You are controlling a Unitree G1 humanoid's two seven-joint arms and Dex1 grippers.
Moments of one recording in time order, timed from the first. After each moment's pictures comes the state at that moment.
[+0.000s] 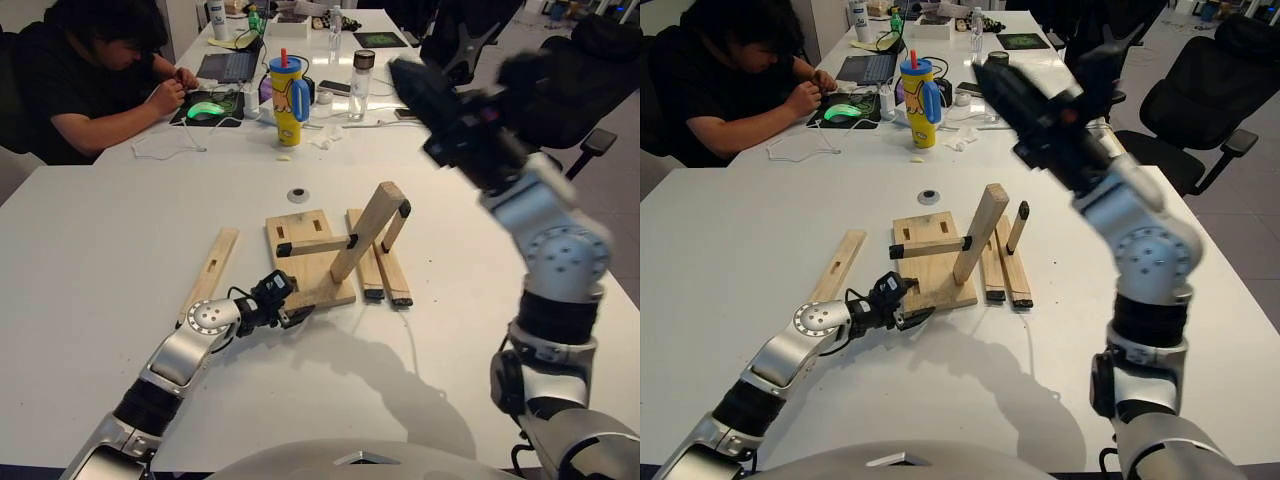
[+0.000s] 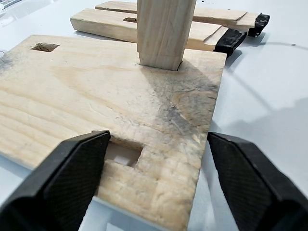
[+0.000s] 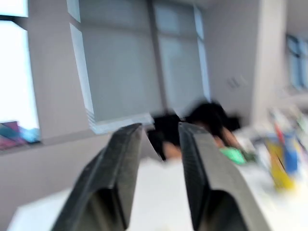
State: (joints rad) left arm -0.13 0.47 -0.39 -0.06 -0.14 0.39 -0.62; right arm -0.52 -0.34 -0.03 -0.26 0.88 0.68 0.32
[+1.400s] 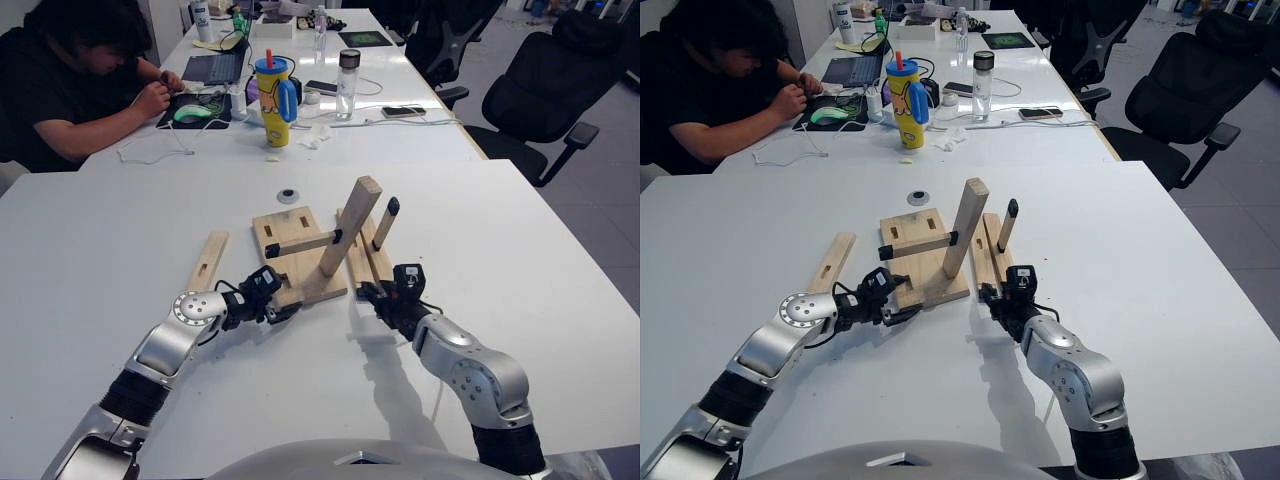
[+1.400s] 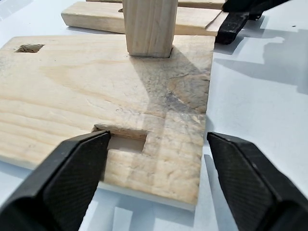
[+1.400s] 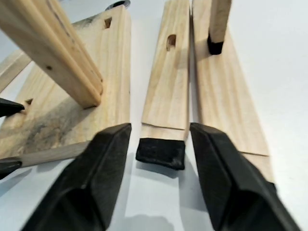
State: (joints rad) left arm -0.17 0.55 -0.36 -0.02 -0.14 0.38 -0.71; right arm 0.03 -0.17 0.13 -0.41 0.52 0.89 -0.11
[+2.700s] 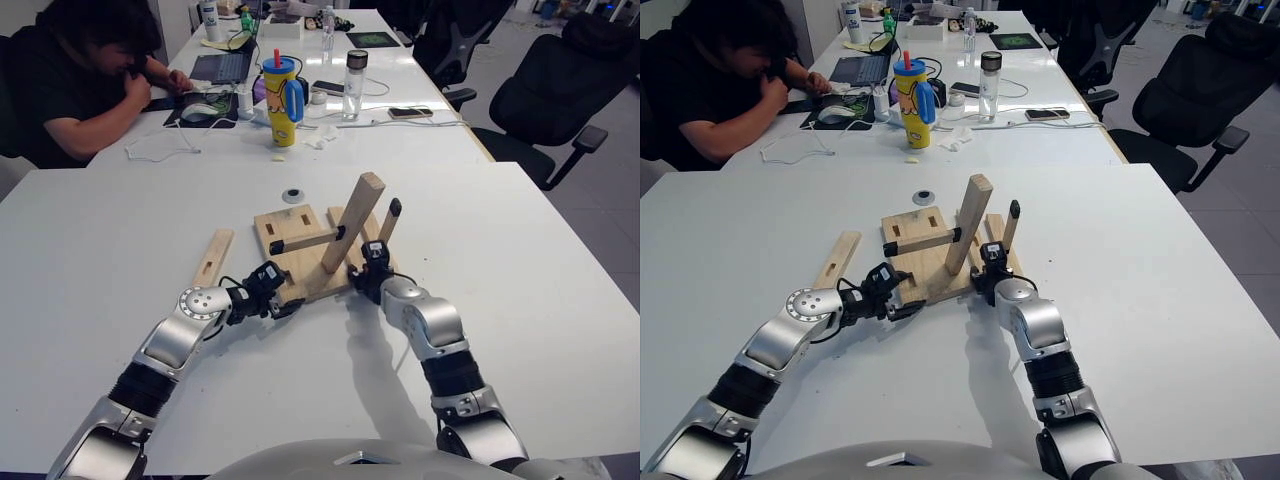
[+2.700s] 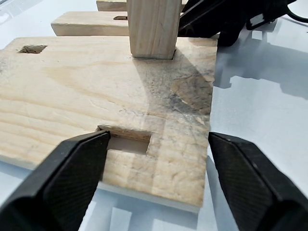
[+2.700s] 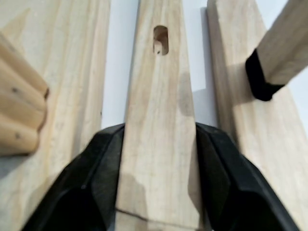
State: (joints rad) left arm -0.19 0.52 -0.37 0.01 -0.14 0.38 -0.68; right arm -0.31 -0.07 0.17 0.05 0.20 0.86 -0.02
